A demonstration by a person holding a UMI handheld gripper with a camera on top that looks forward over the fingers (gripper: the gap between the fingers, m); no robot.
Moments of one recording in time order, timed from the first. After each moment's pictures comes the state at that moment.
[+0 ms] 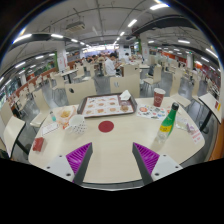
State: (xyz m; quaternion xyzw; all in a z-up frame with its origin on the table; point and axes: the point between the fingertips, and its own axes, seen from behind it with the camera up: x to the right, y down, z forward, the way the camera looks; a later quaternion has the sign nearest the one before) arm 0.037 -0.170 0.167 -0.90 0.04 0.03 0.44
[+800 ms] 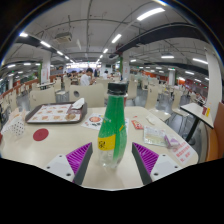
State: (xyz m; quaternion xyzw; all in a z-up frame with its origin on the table) arm 0.289 -0.060 0.054 -0.84 0.08 -0.09 0.53
